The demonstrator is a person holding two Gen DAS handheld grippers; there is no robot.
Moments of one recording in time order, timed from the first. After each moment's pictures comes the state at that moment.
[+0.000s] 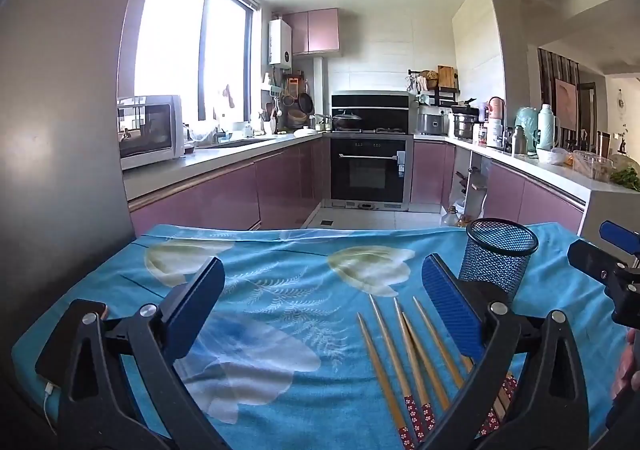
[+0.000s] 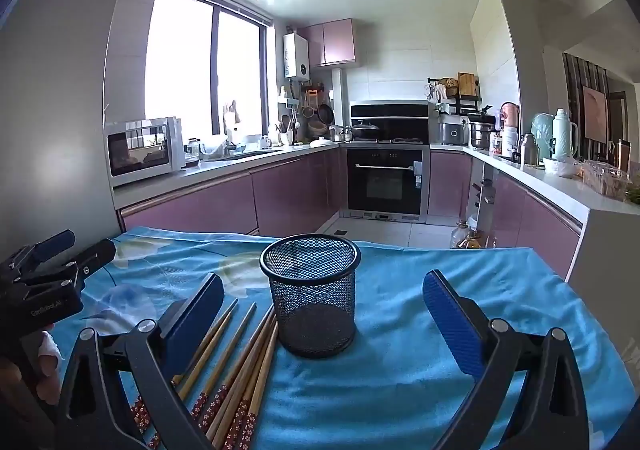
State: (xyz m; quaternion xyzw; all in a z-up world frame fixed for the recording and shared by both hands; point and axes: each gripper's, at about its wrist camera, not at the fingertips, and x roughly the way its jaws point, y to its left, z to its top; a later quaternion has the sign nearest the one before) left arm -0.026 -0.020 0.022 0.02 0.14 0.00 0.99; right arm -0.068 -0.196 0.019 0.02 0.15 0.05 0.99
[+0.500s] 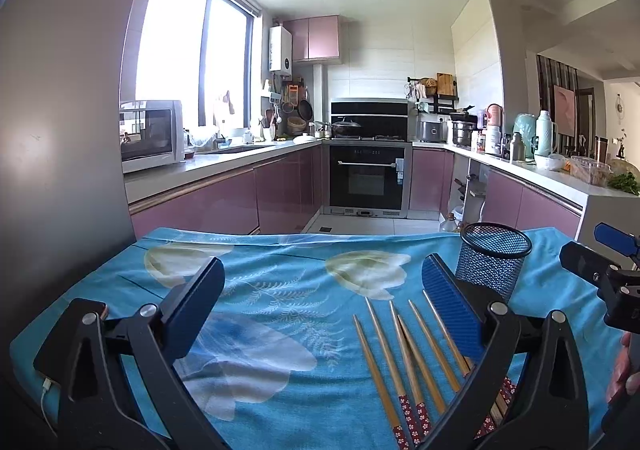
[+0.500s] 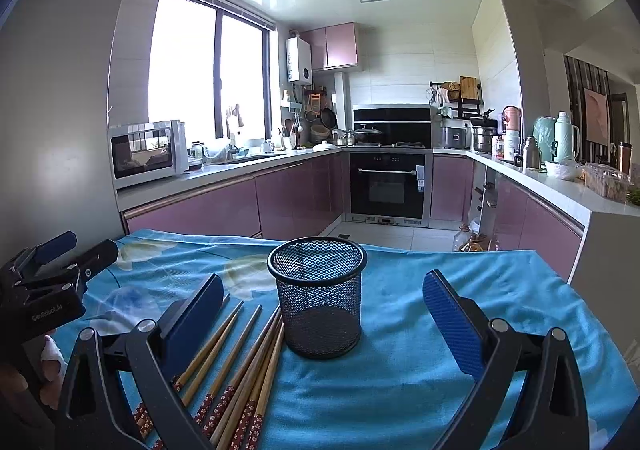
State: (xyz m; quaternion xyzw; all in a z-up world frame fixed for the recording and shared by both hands) left arm -0.041 -0.007 0.016 0.01 0.12 -0.01 0.99; right arm -0.071 -0.193 0.017 0.02 0.14 0.05 0.99
